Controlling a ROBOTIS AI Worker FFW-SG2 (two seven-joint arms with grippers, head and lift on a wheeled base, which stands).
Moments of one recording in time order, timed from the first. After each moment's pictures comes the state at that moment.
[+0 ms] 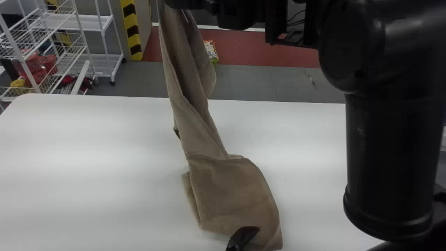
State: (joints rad) left arm 0.35 0.17 -0.73 -1.87 -0.06 0.25 0.01; right arm -0.63 0.00 0.32 -2.14 0.08 1.24 0.72
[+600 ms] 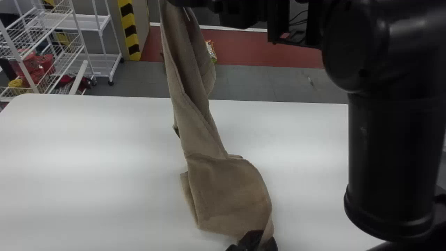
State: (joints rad) left arm 0.37 0.20 -0.70 -1.91 -0.06 0.29 0.00; right arm -0.63 0.00 0.28 -2.15 0.08 1.24 0.72
